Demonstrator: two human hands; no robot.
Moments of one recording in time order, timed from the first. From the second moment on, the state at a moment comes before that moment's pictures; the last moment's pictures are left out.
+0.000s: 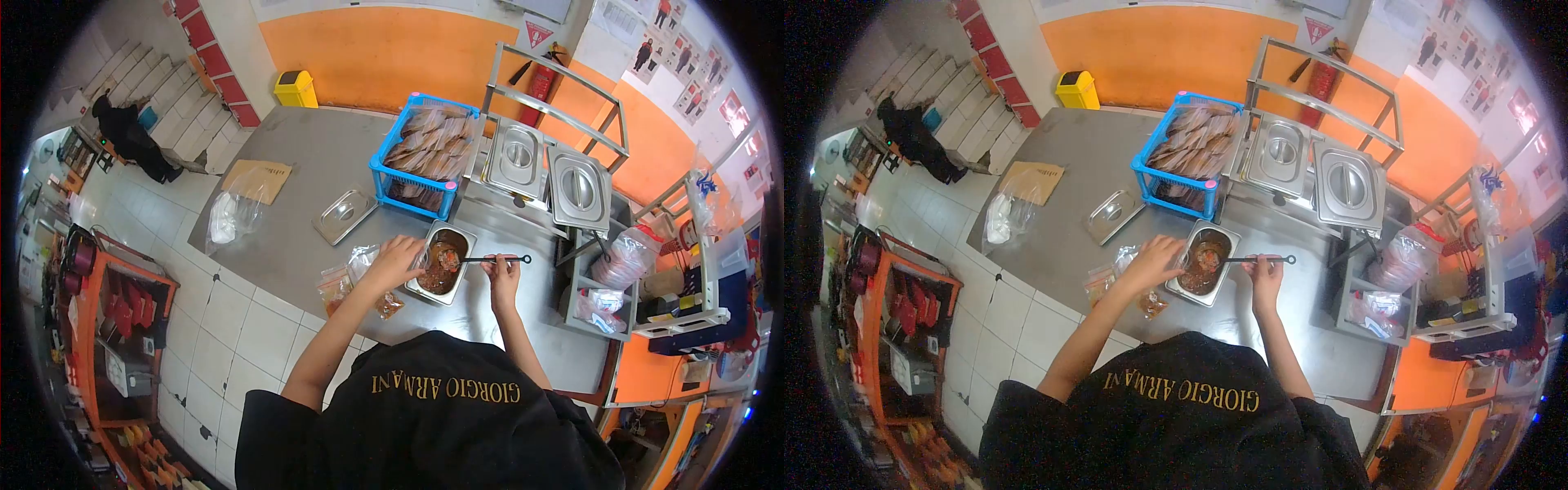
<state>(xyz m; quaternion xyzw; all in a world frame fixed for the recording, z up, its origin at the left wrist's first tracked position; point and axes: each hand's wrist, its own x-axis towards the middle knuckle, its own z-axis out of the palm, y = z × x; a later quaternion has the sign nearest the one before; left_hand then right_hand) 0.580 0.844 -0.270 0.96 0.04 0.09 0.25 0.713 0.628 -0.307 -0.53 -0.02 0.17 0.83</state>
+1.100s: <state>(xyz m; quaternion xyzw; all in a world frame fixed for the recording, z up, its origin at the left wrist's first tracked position) 0.604 0.819 -0.219 0.91 -0.02 0.14 0.40 0.681 0.647 -0.193 -0.67 -0.47 0.12 0.56</state>
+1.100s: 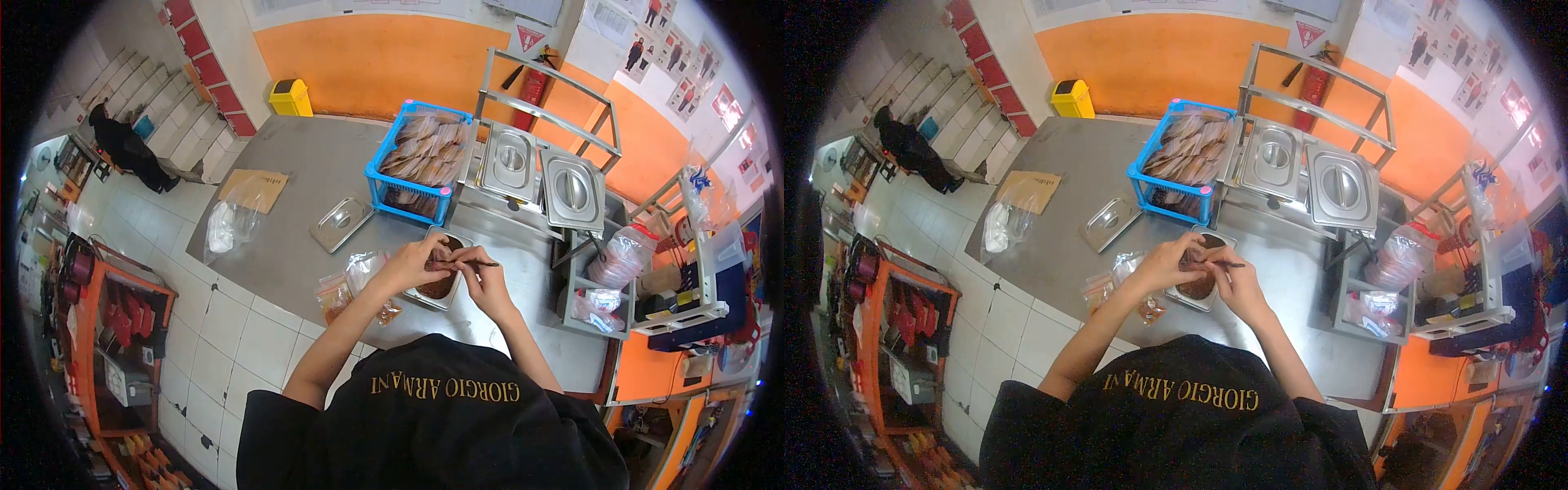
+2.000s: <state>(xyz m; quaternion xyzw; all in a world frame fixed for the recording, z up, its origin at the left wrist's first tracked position) 0.606 0.814 -0.233 0.67 0.03 0.18 0.72 0.684 0.639 -0.166 -0.51 -0.38 0.09 0.76</state>
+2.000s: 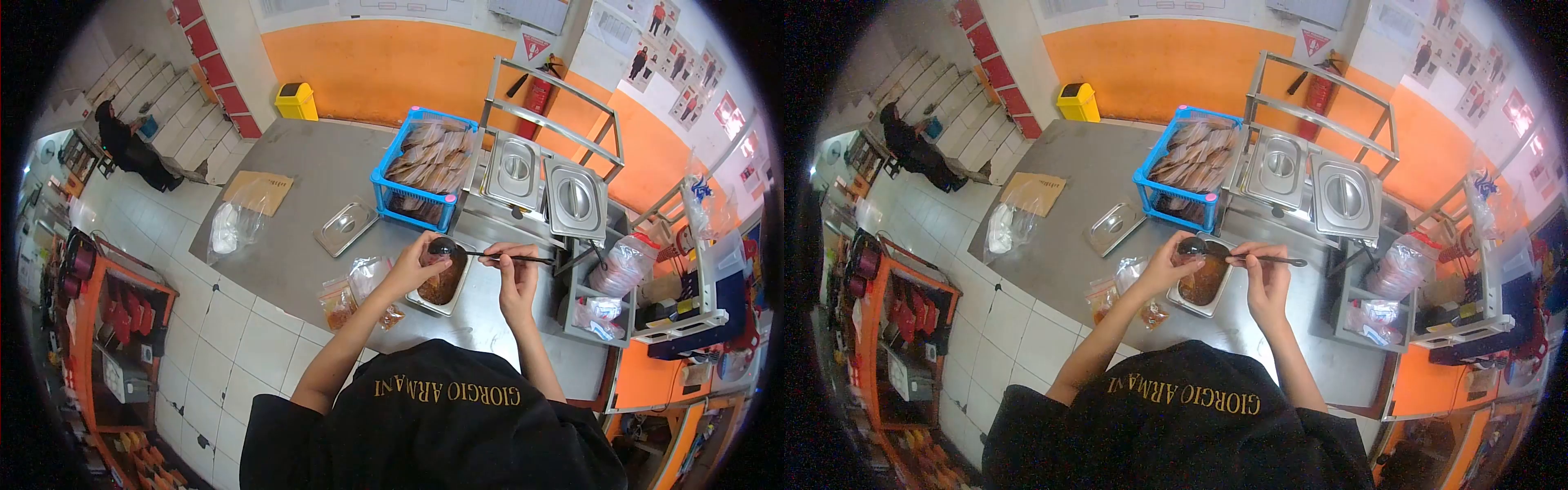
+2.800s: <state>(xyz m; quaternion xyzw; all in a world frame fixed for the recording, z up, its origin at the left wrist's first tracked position) 0.590 0.818 -0.246 0.57 0.15 0.19 0.78 0.708 0.627 -0.265 -0.83 -0.25 0.14 0.48</state>
